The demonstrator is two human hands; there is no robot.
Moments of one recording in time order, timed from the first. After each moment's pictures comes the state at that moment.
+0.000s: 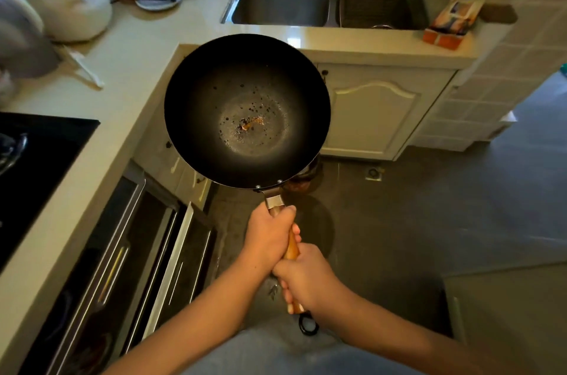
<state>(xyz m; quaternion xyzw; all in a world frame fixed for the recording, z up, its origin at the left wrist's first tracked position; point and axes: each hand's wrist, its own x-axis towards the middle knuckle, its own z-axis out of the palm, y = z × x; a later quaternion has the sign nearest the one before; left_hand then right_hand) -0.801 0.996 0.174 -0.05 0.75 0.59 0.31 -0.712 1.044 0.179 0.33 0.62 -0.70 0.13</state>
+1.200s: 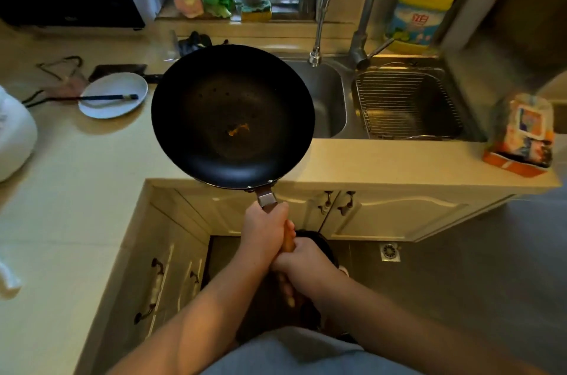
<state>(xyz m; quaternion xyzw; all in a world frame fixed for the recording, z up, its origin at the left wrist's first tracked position) -1.265 1.185 0.184 -0.02 0.72 0.60 0.34 -1.167 1.244 0.203 0.31 0.60 -0.71 0.17</state>
